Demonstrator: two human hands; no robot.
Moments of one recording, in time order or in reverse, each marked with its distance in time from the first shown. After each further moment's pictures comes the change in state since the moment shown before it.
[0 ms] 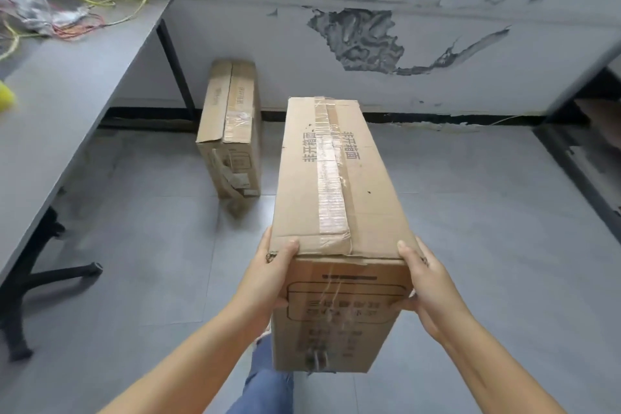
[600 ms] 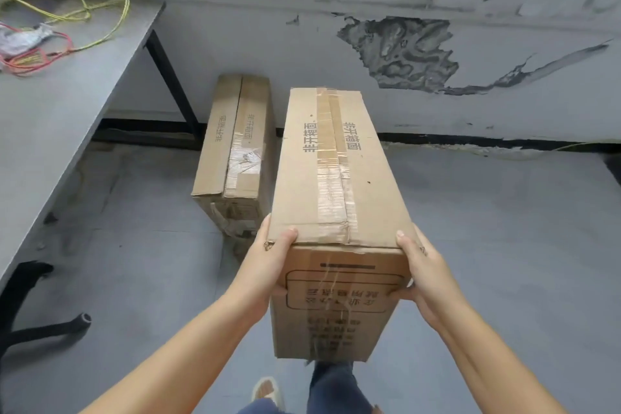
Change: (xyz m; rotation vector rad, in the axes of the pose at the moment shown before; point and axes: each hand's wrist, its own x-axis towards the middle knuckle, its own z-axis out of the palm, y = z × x) left_hand 0.299 0.189 -0.015 -0.021 0.072 -0.036; right_hand 0.314 -0.164 0.102 -0.054 -0.074 0.074
